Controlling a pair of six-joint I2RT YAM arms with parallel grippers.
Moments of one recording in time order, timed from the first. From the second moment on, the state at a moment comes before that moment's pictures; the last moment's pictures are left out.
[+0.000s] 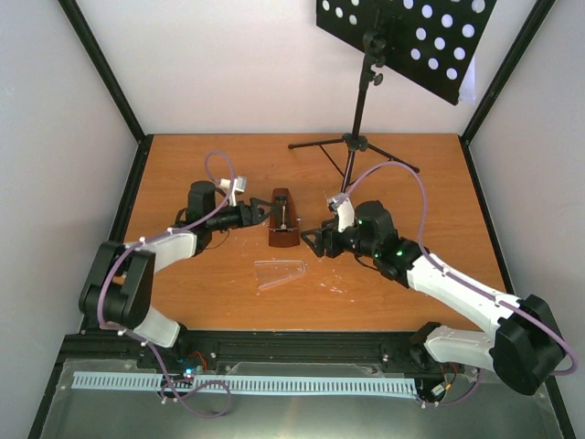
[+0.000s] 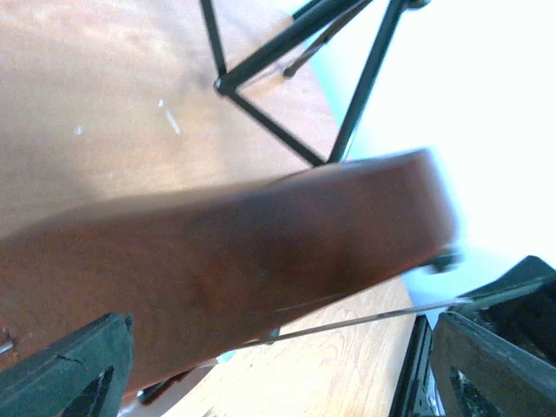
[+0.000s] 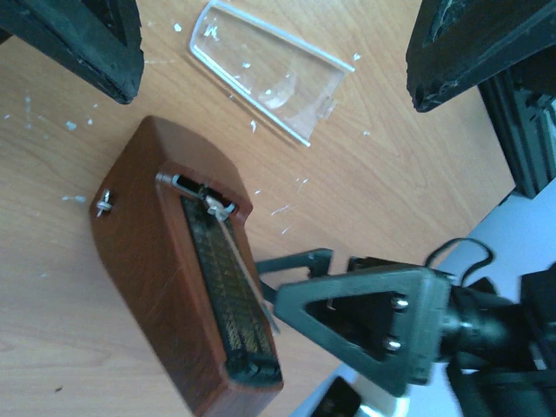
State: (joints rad) left arm -0.26 1.54 0.70 0.38 0.83 -0.64; right arm 0.67 1.15 0.70 -0.02 -0.31 0.32
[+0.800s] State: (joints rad) left arm -0.25 1.62 1.20 -0.23 0.87 -0.35; right arm 0.50 1.59 0.96 0.27 -0.67 -0.06
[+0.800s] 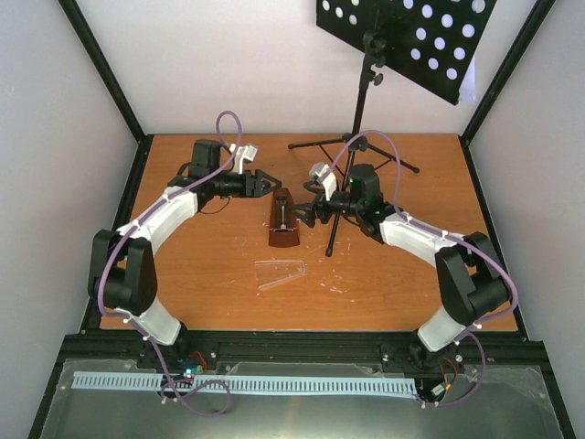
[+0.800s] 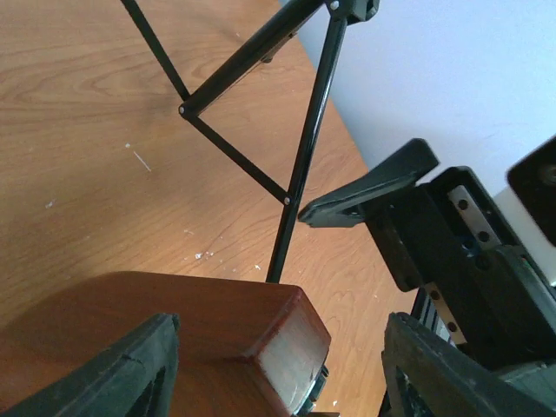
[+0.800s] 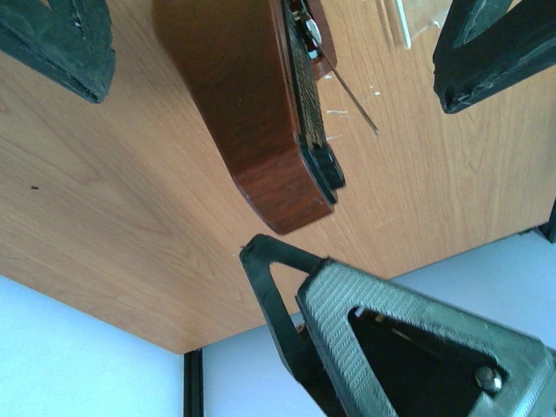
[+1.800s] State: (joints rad) left arm -0.25 1.69 1.20 -0.20 0.93 -0.31; right arm 0.49 1.78 1.02 0.35 -0.74 -0.15
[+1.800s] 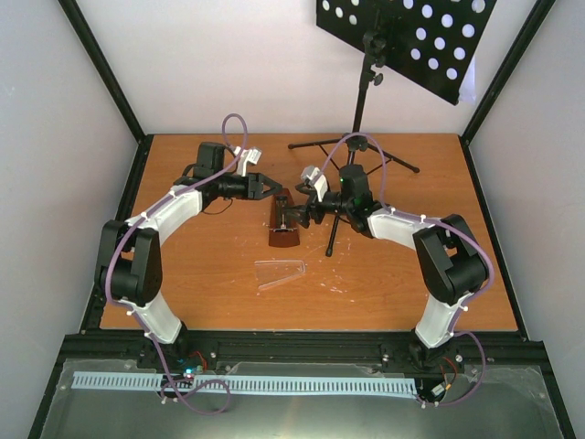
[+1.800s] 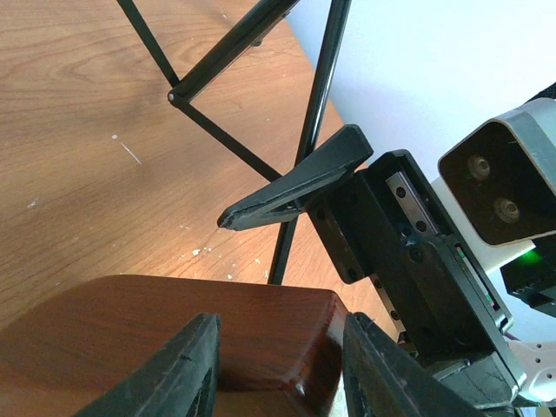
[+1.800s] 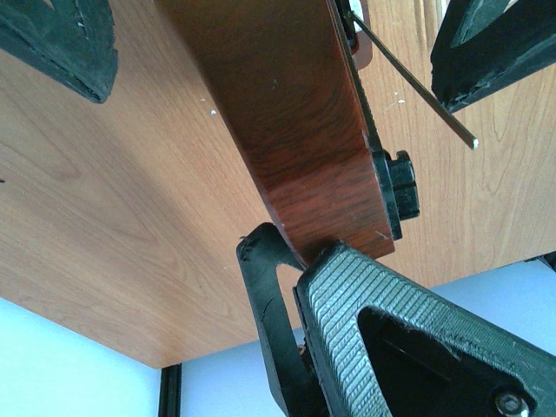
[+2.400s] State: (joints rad) left arm -0.25 1.69 1.19 -0.17 0.95 -0.30; right arm 0.48 1.78 1.02 0.41 -0.76 -0.09
